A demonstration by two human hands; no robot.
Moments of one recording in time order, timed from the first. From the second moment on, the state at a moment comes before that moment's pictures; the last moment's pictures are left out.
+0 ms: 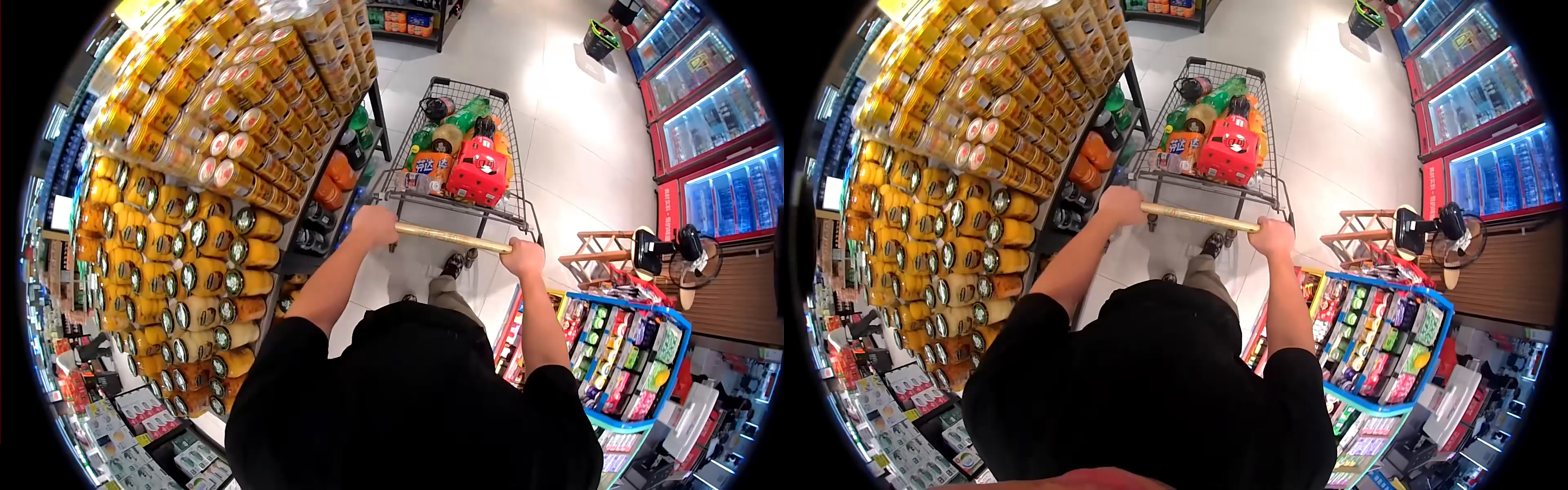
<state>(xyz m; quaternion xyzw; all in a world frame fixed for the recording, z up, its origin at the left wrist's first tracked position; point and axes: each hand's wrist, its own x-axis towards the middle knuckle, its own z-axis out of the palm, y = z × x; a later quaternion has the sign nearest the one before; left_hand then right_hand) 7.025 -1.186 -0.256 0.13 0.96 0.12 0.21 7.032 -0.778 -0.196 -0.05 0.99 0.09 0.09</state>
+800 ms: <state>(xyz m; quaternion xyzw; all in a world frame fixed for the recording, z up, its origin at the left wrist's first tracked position) 6.650 -1.180 -0.264 0.11 0.97 0.14 0.18 6.643 -0.753 -0.207 -0.15 0.98 0.05 -0.10</state>
